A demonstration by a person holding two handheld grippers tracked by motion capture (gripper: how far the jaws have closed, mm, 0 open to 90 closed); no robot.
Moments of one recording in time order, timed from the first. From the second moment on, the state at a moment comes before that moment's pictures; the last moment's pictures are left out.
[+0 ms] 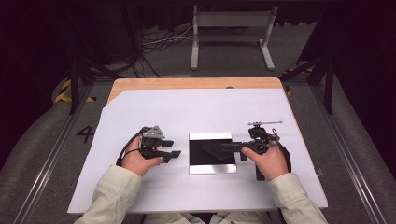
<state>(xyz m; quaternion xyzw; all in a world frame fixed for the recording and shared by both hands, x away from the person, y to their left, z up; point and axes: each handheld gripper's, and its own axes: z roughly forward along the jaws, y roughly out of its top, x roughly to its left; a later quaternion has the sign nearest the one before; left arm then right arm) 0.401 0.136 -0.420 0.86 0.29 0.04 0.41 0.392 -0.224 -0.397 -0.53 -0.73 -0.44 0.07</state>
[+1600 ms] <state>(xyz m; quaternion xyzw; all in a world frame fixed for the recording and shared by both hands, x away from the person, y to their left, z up) 0.401 0.136 -0.420 0.86 0.29 0.04 0.42 0.386 -0.223 -0.394 -0.47 -0.75 -0.44 0.11</state>
